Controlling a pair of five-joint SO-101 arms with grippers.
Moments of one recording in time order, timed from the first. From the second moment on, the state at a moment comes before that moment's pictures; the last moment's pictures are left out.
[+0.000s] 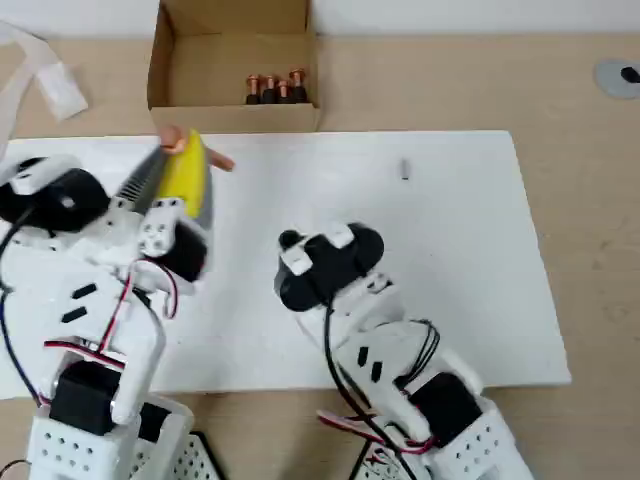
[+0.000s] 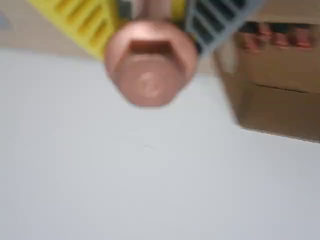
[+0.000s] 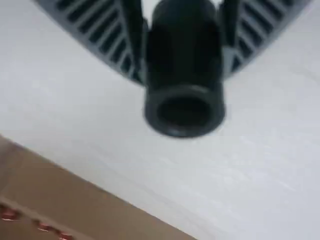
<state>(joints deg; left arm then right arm) 14.9 -78.7 53.1 26.2 10.9 -41.1 -91.2 76.7 42.8 -5.8</state>
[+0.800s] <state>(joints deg) 22.7 -78.7 49.4 41.0 6.5 -42.7 -93.5 79.9 37.6 -9.6</state>
